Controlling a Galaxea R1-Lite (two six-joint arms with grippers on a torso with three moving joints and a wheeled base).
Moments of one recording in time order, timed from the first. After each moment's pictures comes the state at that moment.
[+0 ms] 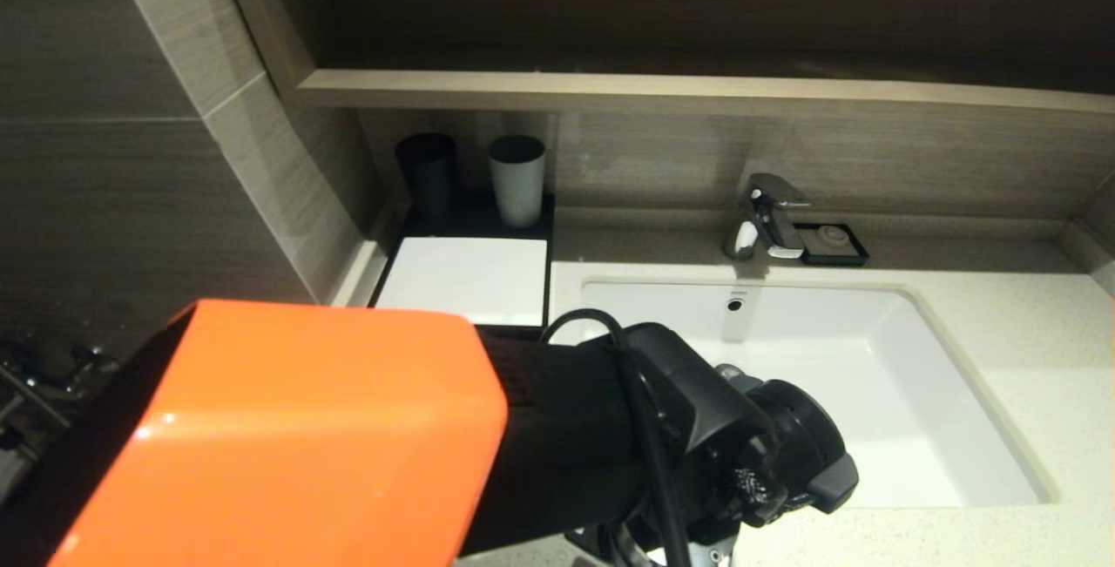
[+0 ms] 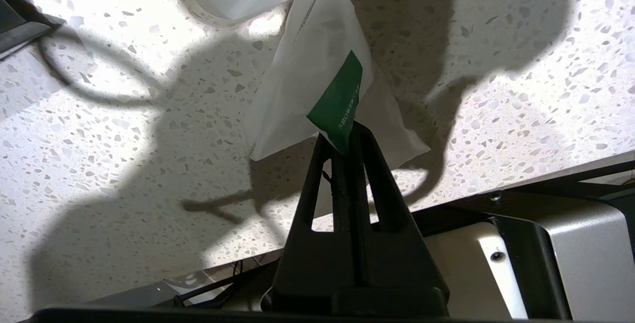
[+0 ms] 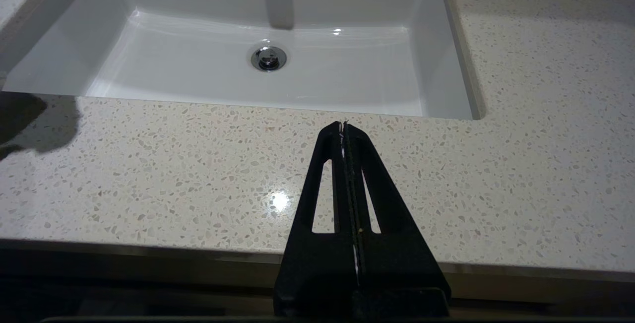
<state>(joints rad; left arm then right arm) -1.15 2.23 -1.85 0.94 0.26 -0.60 -0.01 0.00 0.00 0.01 0.01 -0.05</state>
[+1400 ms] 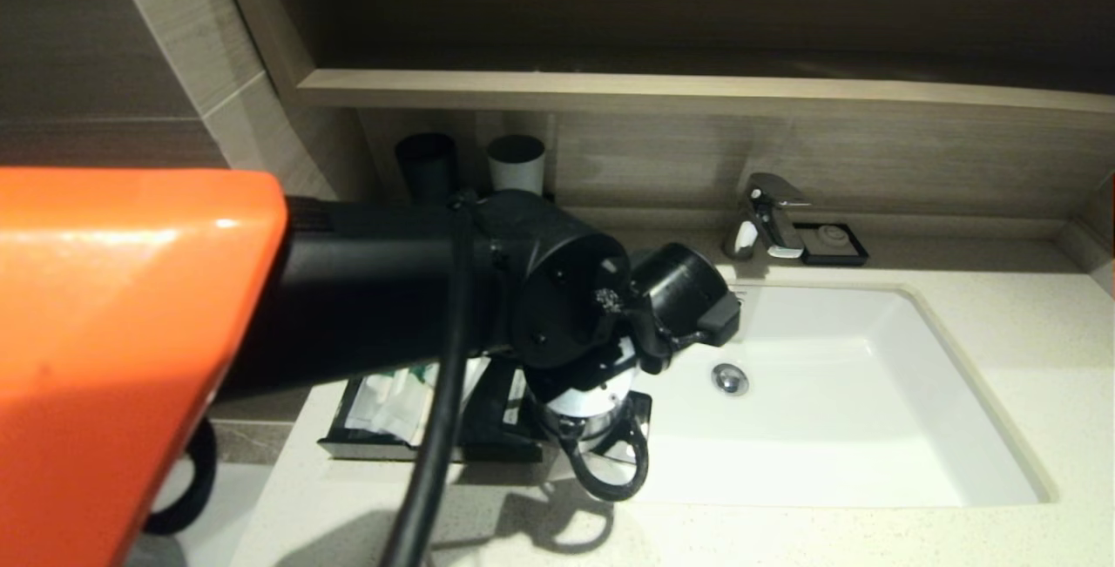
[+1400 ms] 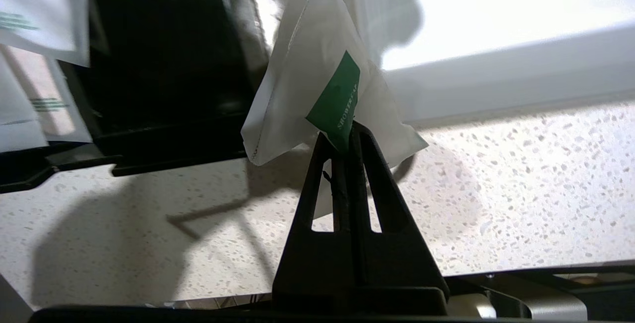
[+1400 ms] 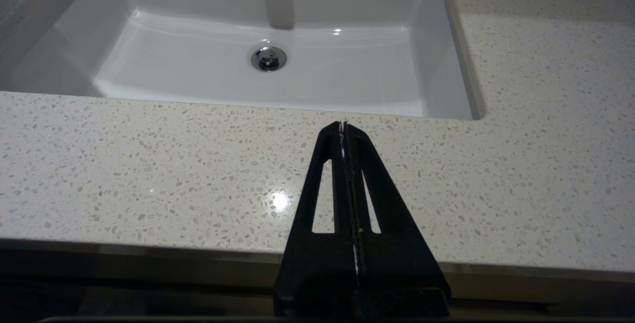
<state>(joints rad) -0.97 2.12 -1.89 0.96 0.35 -0.63 -0.01 0.00 0.00 0.01 0.01 -0.05</state>
